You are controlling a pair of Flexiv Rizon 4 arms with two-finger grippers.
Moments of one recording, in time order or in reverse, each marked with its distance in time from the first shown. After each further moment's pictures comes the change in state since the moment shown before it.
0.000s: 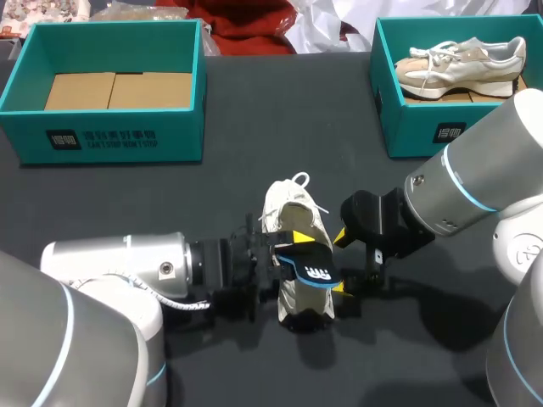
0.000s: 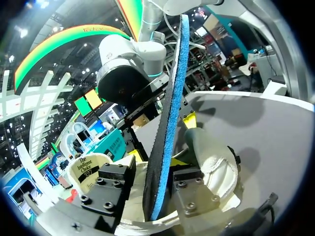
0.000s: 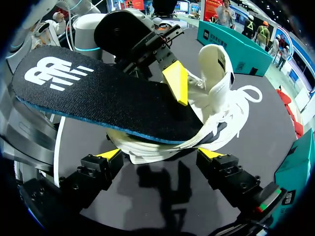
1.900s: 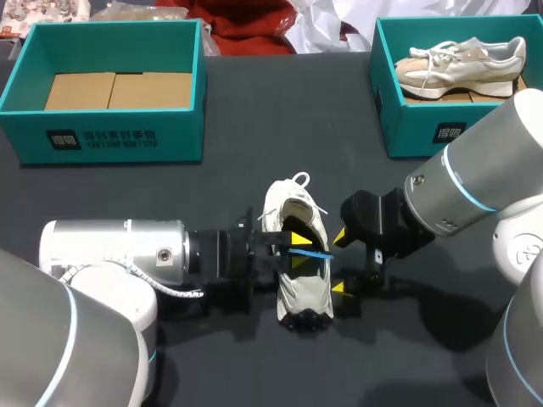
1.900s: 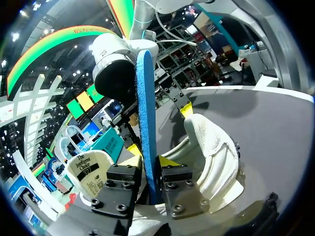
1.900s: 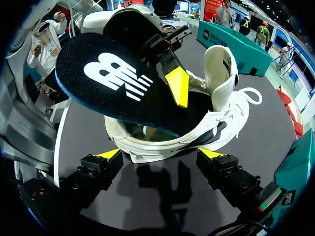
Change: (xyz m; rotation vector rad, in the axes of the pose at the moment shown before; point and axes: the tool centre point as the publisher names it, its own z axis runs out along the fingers) left arm -0.004 0.010 -0.002 -0.007 0.076 0.052; right arm 0.000 0.000 0.000 0.000 0.000 0.000
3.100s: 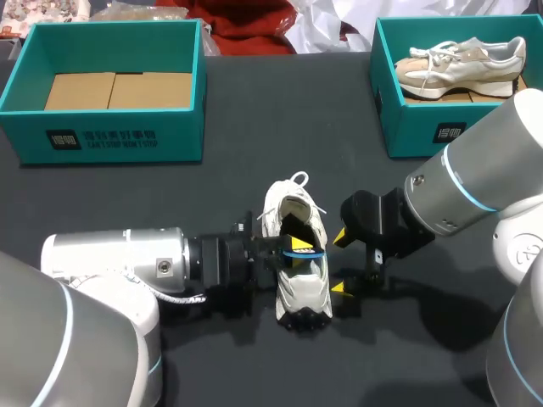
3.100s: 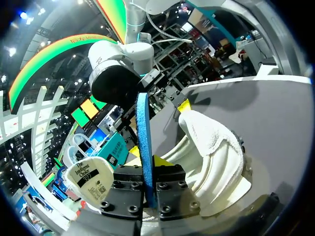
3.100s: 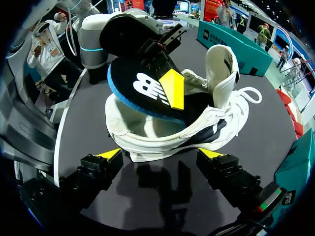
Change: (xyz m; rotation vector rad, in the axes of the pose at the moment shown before) left arm 0.000 0.004 0.000 0.009 -0.056 0.093; right arm 0.000 0.000 0.000 0.000 0.000 0.000
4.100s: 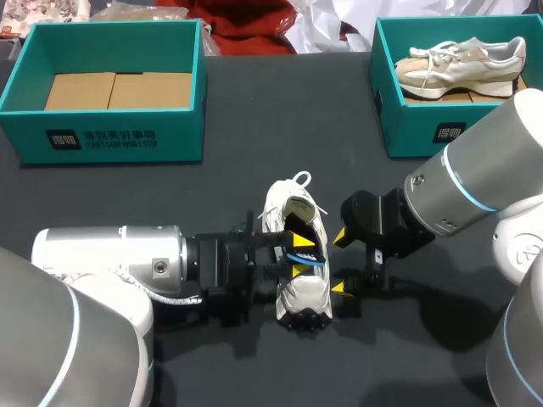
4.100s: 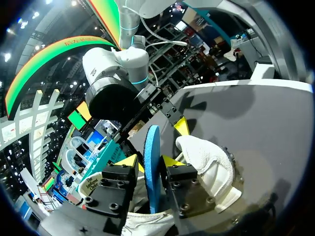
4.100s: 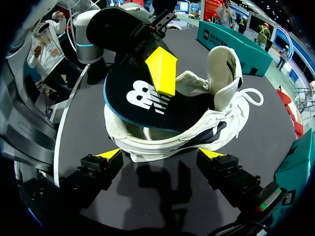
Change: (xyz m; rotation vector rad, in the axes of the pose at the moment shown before) left arm 0.000 -0.031 -0.007 -0.001 0.043 0.041; right arm 0.000 0.000 0.000 0.000 0.000 0.000
